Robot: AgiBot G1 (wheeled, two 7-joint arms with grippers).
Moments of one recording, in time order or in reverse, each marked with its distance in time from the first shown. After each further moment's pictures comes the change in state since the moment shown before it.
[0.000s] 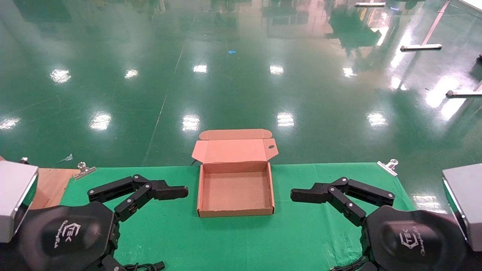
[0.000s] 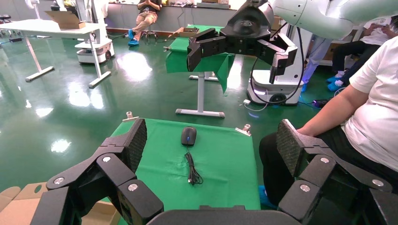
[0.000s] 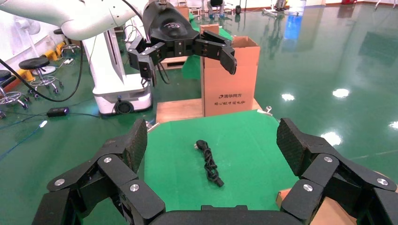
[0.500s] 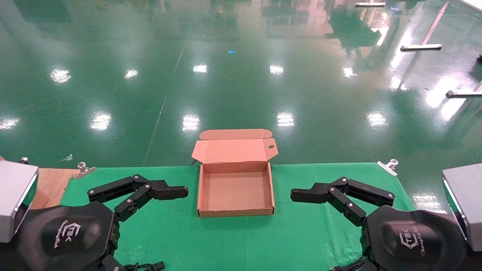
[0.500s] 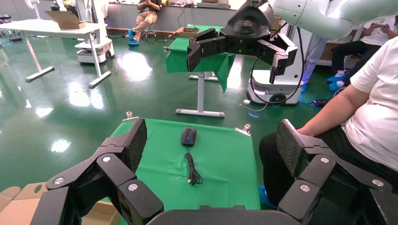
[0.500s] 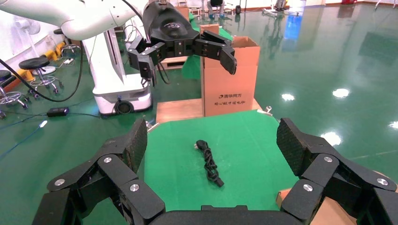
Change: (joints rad) left arm 0.000 0.000 0.000 0.000 0.000 0.000 0.000; right arm 0.000 0.000 0.000 0.000 0.000 0.000 0.000
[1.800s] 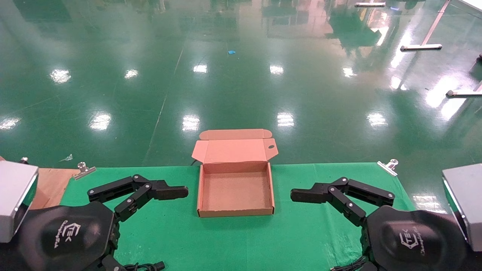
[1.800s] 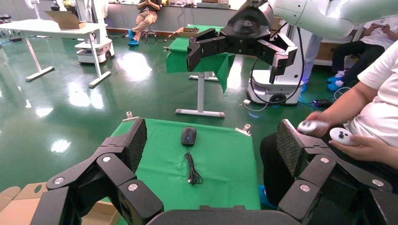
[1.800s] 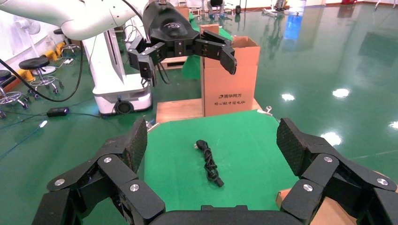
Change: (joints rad) left arm 0.000 0.000 0.000 0.000 0.000 0.000 0.000; right arm 0.000 0.000 0.000 0.000 0.000 0.000 0.000
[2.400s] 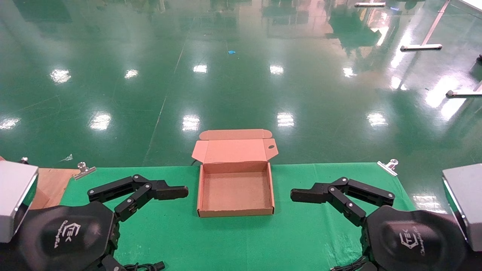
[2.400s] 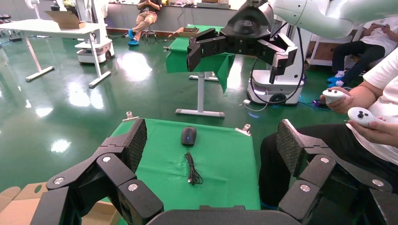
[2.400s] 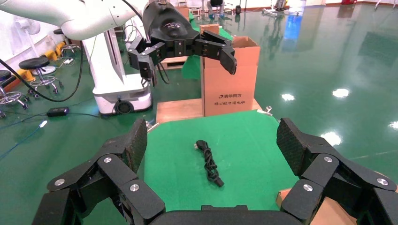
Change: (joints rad) left arm -0.006 0.001 0.005 0.002 0.013 0.002 0.004; right arm 0.013 0.004 -0.010 0.003 -0.040 -0.002 -0.016
